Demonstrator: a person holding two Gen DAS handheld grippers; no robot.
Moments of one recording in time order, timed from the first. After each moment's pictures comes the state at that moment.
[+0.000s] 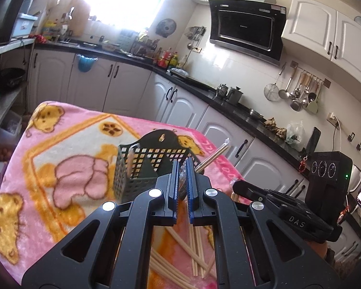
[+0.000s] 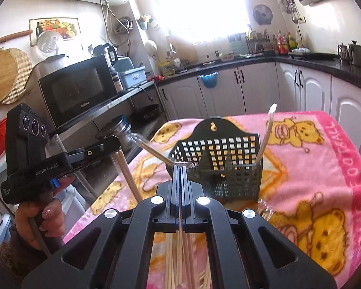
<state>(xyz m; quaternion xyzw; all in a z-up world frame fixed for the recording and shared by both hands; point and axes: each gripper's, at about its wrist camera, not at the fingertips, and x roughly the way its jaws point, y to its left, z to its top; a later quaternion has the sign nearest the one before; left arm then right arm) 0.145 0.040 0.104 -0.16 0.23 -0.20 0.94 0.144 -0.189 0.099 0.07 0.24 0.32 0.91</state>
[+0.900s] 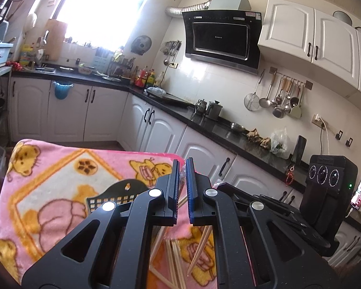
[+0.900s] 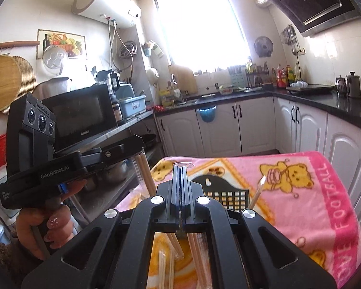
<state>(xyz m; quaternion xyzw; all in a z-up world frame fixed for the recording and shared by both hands) 0.176 0.005 0.166 -0.13 0.17 -0.25 0.94 0.156 -0.197 0.156 0.07 0.15 0.31 0.94</state>
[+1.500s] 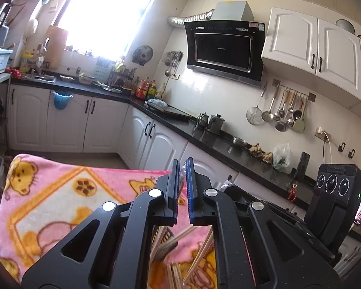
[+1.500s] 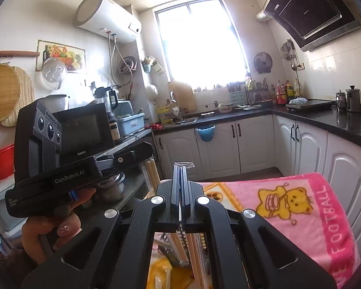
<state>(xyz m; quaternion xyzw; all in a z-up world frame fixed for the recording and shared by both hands) 0.213 0.005 0.198 -0.15 0.14 -0.24 0.95 0.186 -0.194 0.193 0.08 0.11 0.30 0.95</state>
